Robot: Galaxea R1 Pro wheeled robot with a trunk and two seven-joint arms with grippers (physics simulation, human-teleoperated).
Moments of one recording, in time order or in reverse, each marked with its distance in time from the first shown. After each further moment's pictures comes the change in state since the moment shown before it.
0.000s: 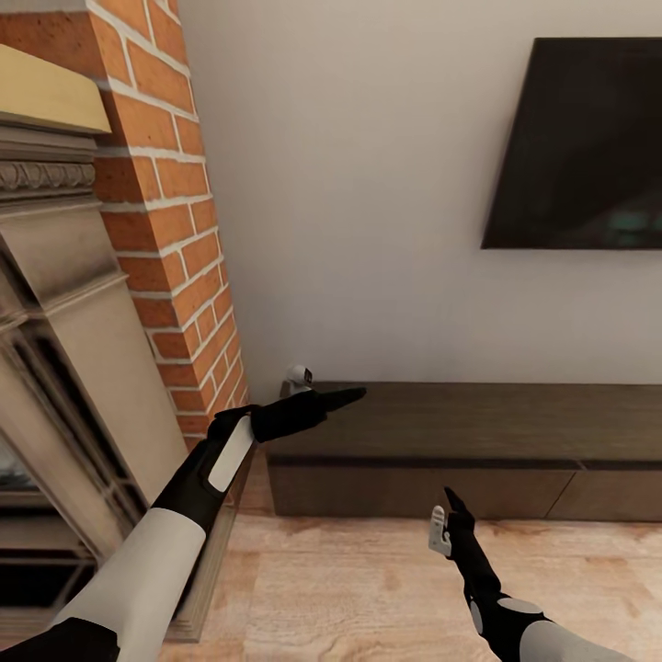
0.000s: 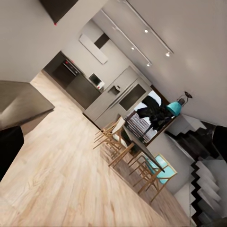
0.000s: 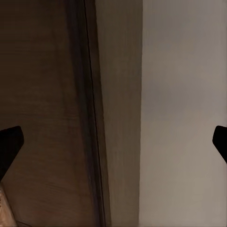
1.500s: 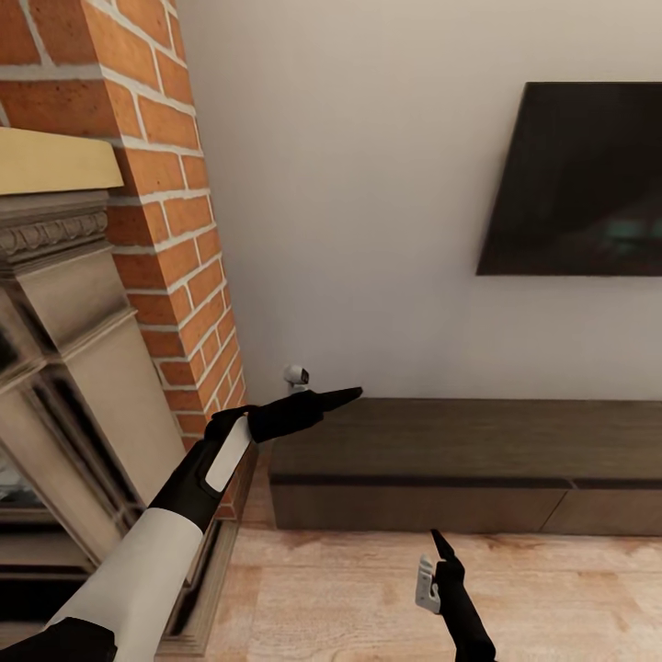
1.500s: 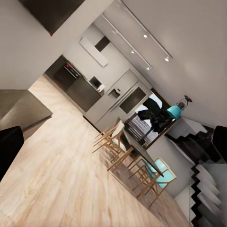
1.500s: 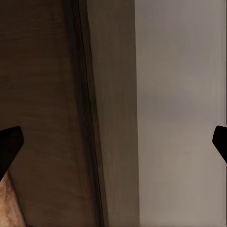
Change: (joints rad) left arm 0.000 0.010 0.004 0.004 0.000 -0.003 -0.002; right arm 0.271 0.057 0.012 -0.281 0.018 0.008 0.030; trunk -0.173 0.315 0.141
